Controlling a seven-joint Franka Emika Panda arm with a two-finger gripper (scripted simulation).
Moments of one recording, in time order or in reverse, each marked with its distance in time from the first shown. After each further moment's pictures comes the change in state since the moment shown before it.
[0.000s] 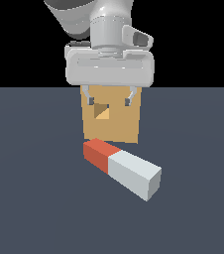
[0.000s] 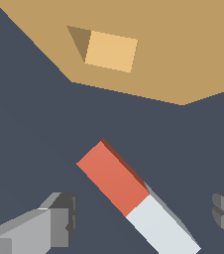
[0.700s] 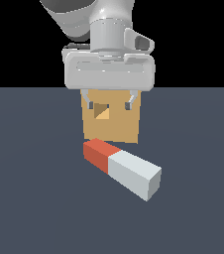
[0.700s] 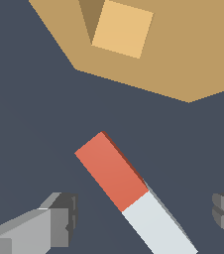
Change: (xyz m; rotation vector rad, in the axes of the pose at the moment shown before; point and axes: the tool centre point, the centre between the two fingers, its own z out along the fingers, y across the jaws) arm -0.011 0.001 0.009 -0.003 -0.002 -0.078
